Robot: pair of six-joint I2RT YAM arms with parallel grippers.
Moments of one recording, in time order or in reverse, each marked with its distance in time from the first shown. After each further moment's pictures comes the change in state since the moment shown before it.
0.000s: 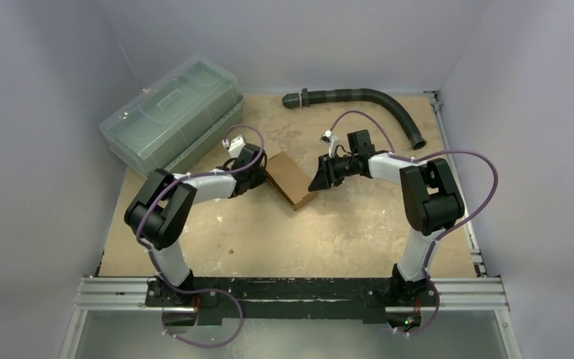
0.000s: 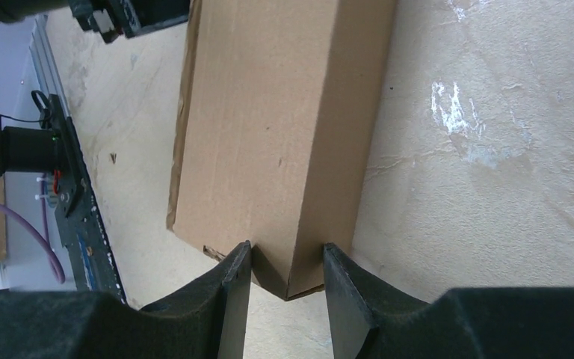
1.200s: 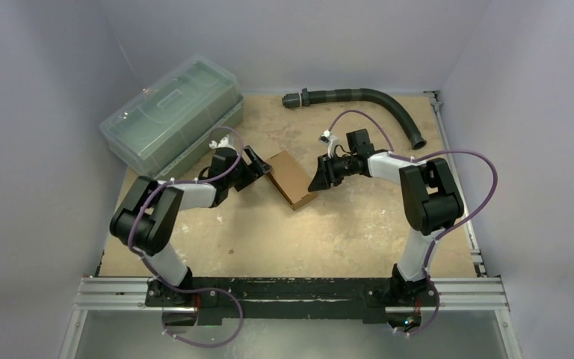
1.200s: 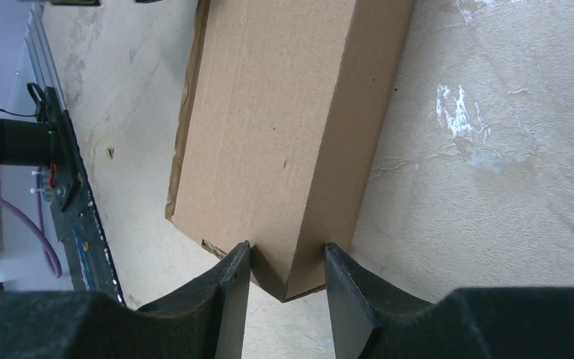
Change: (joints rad) left arm 0.149 -0.098 -0.188 0.336 0.375 0.045; right arm 0.006 0.003 0.014 -0.024 0.002 -0.027
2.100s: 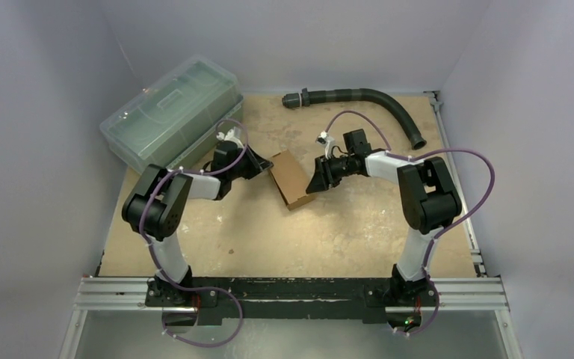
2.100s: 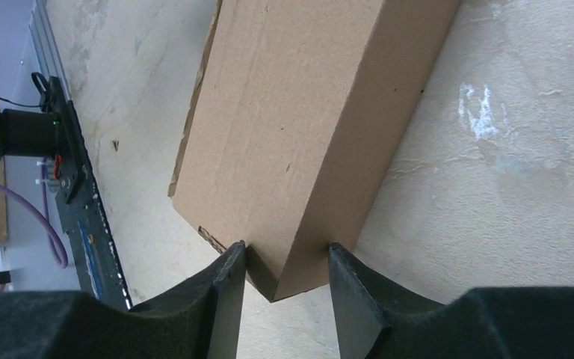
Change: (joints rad) left arm 0.039 0.182 0.113 0.160 0.171 0.036; right arm 0.013 0.016 0.019 -0.031 -0.003 -0.011
